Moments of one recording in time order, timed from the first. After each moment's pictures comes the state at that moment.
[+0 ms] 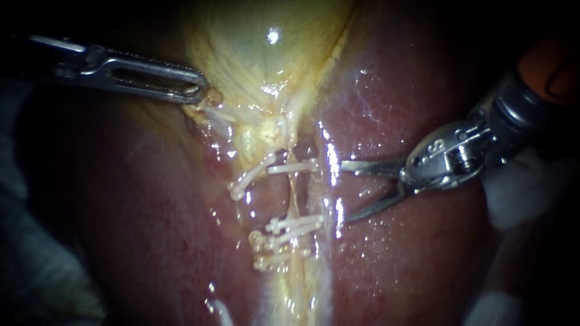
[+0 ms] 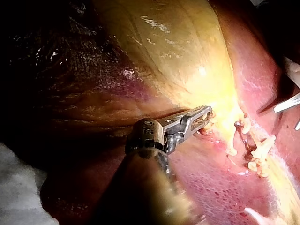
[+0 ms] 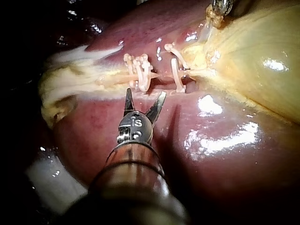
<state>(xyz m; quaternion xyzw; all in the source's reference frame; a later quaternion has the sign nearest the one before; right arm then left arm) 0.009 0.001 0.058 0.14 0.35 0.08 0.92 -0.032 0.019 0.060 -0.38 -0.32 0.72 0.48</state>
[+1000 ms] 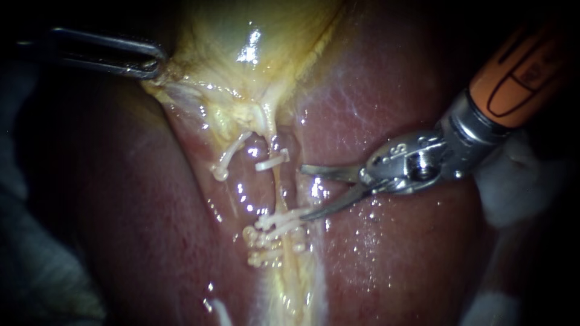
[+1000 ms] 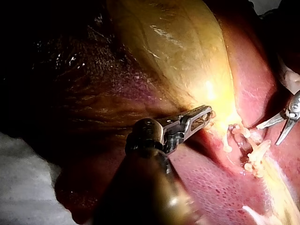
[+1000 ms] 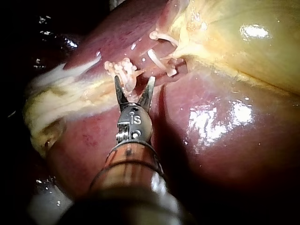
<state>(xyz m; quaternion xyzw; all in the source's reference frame) 0.013 0.000 0.063 0.29 0.38 0.16 0.86 -0.028 0.021 0.054 -0.38 -0.31 0.72 0.50</state>
